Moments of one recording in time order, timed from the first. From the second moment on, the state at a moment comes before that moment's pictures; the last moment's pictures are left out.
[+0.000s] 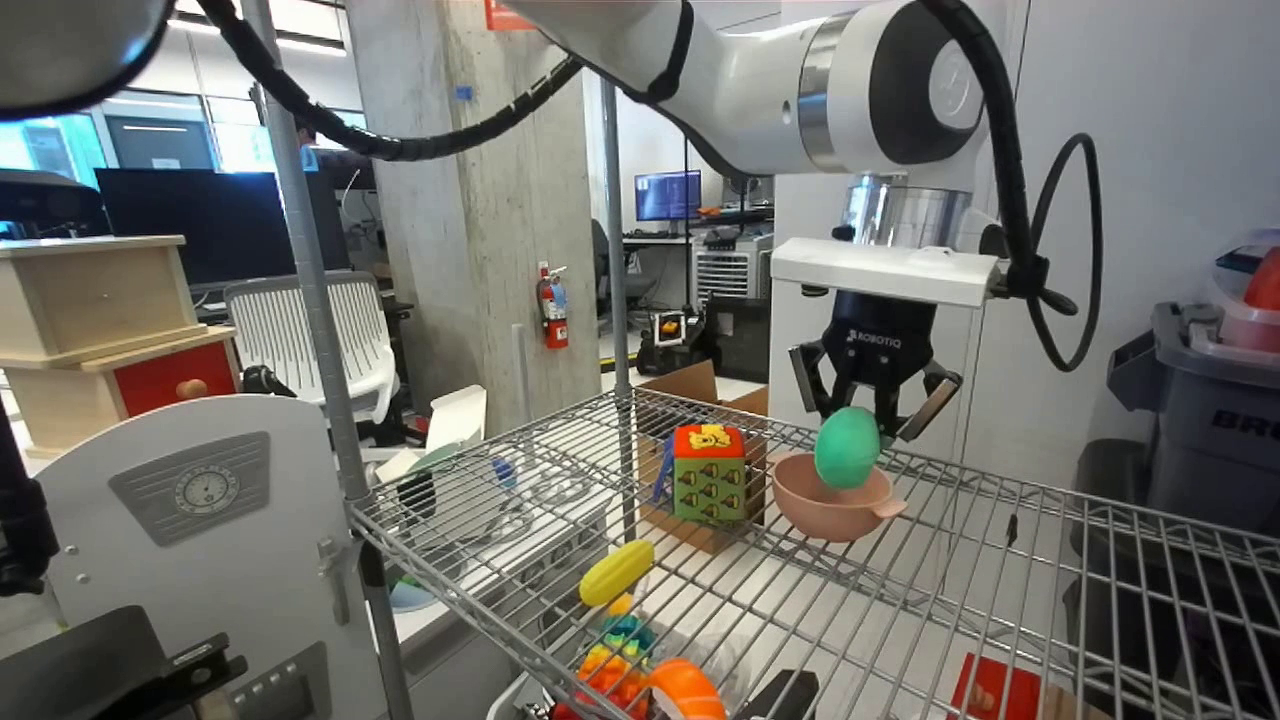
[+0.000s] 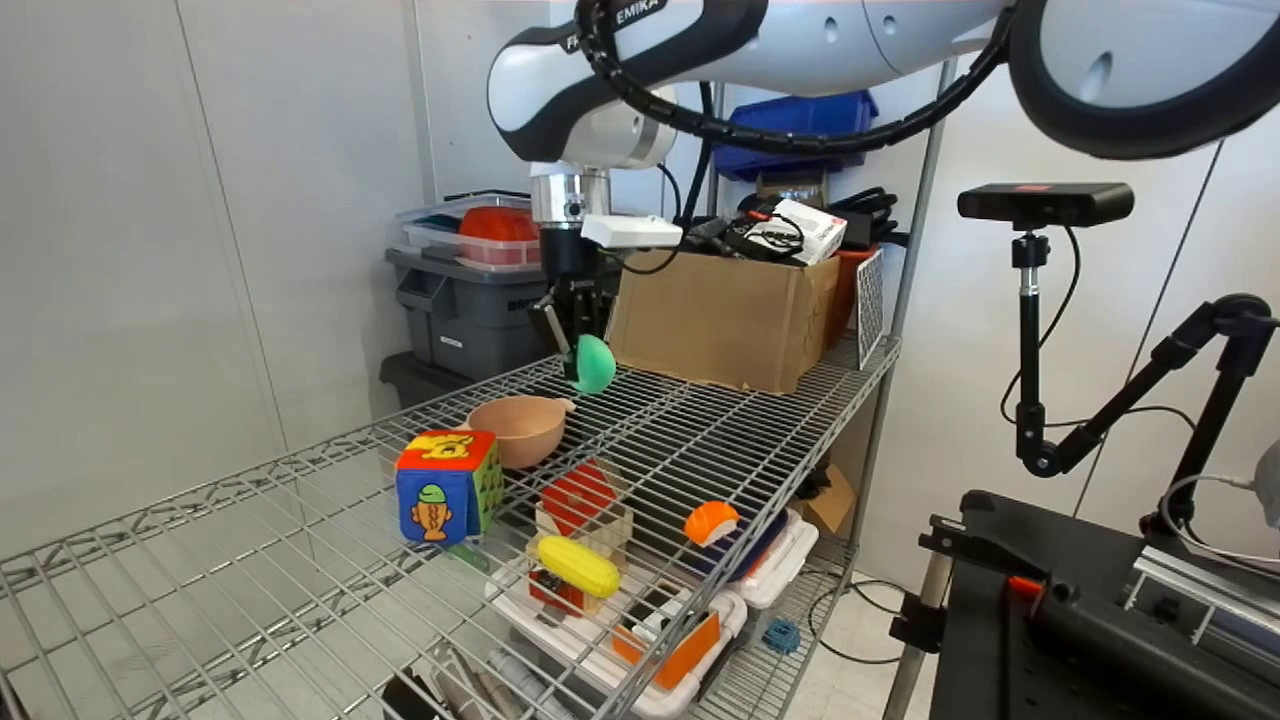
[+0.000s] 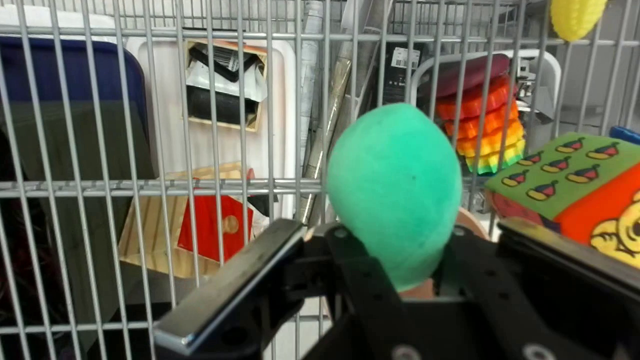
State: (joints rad) arm -0.14 1.31 -0.04 -0.53 0.09 1.73 -0.22
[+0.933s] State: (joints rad) arm -0.10 1.31 -0.01 -0.50 0.15 1.79 -0.12
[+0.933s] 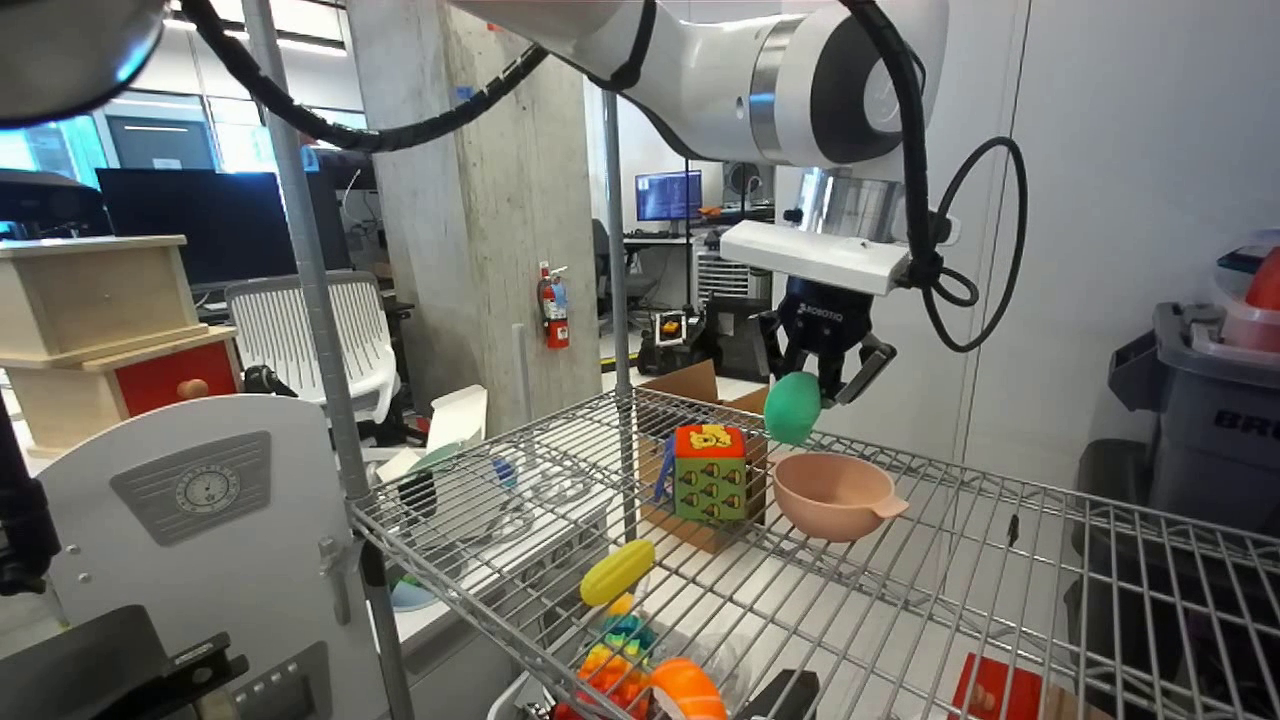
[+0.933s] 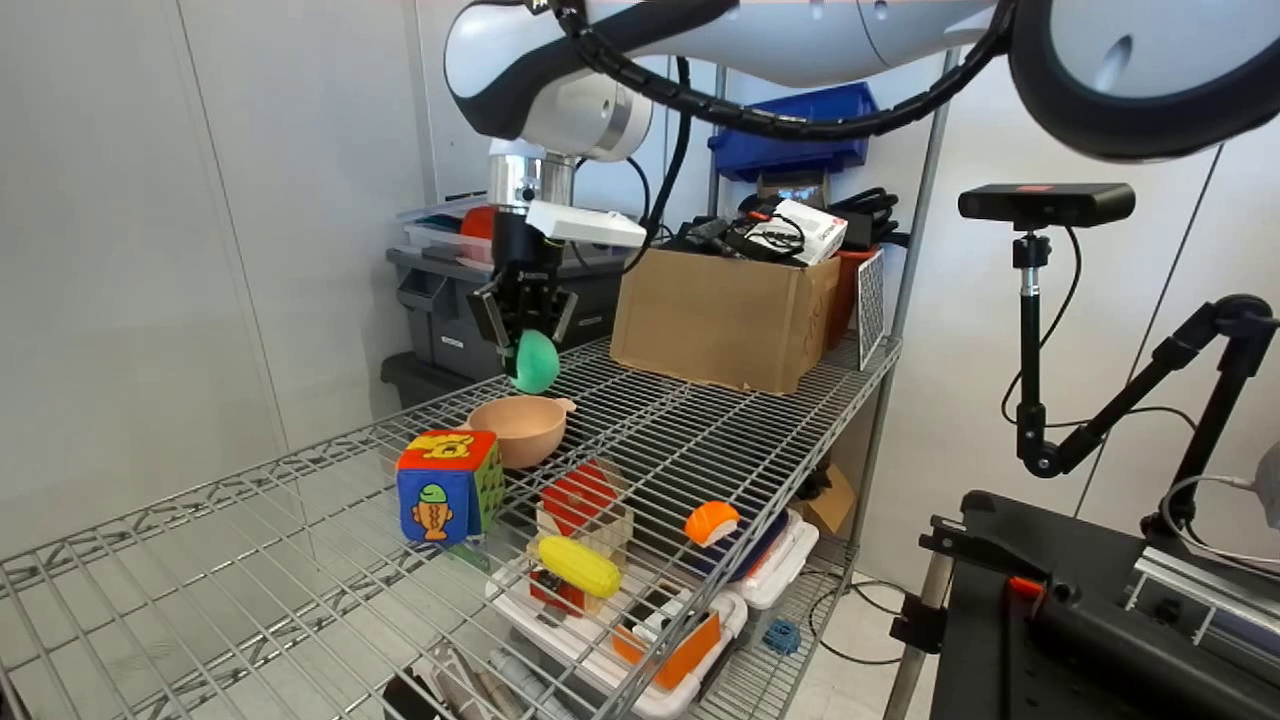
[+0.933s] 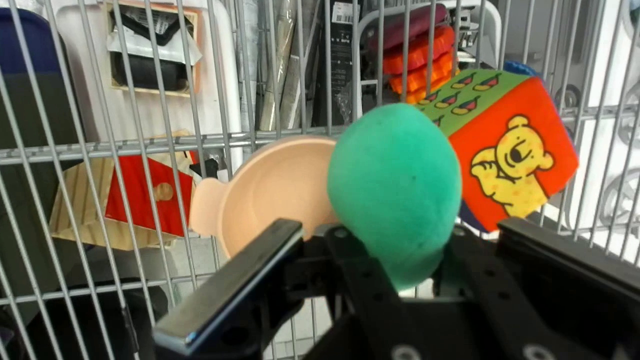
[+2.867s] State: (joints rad) arm -0.11 1.41 -0.01 -0.45 0.14 1.96 0.14
